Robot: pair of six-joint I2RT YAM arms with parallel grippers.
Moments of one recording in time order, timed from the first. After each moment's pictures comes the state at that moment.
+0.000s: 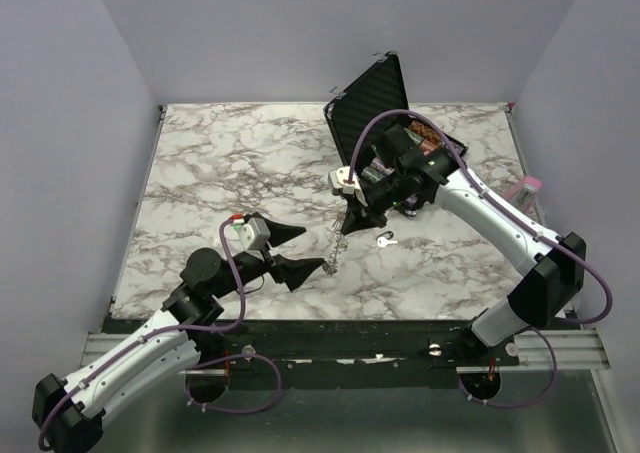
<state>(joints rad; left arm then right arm) -0.76 0.52 0.31 0.35 0.32 -0.26 0.66 1.55 1.46 -0.94 -0.90 -0.91</state>
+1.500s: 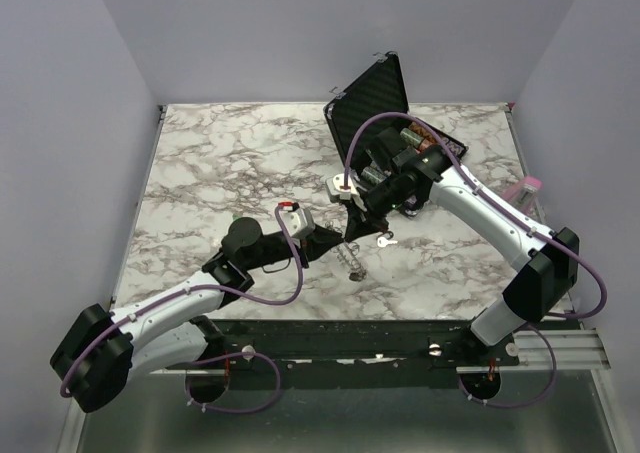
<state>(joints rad) -0.76 1.00 0.43 0.62 0.52 -0.05 0.68 1.60 1.52 -1.11 -0.86 -0.99</state>
